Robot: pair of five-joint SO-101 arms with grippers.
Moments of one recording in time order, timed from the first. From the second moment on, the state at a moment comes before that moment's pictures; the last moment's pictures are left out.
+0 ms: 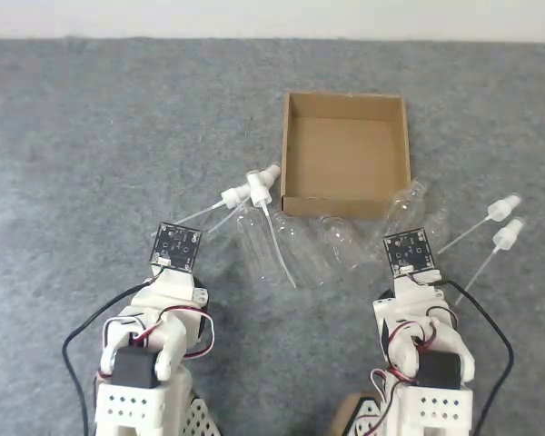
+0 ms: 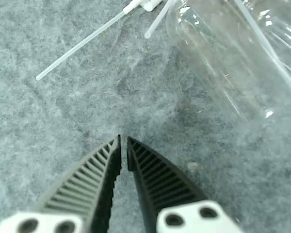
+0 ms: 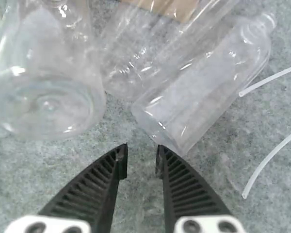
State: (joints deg) left arm 0.0 -103.3 97.2 72.2 -1.3; right arm 1.2 -102.9 95.4 70.6 16.3
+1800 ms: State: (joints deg) left arm 0.5 -103.3 97.2 72.2 -1.3; right arm 9.0 -76.6 56.8 69.1 13.1
